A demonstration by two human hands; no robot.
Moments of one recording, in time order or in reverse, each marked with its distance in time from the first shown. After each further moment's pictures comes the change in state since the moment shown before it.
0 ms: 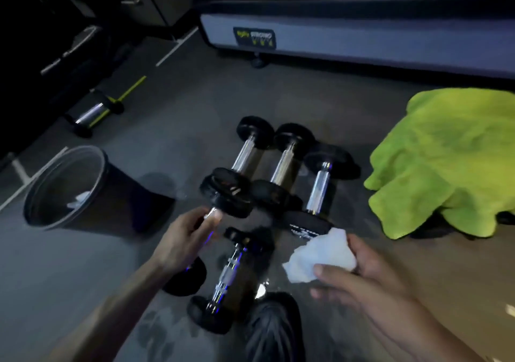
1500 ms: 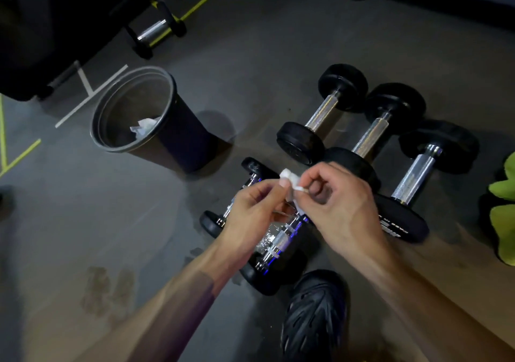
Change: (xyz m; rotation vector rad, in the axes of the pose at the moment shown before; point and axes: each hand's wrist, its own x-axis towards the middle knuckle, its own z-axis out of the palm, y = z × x) left_hand -0.024 0.003 0.014 -0.779 0.146 -0.336; right_hand 0.131 0.015 0.129 -0.866 0.070 -0.636
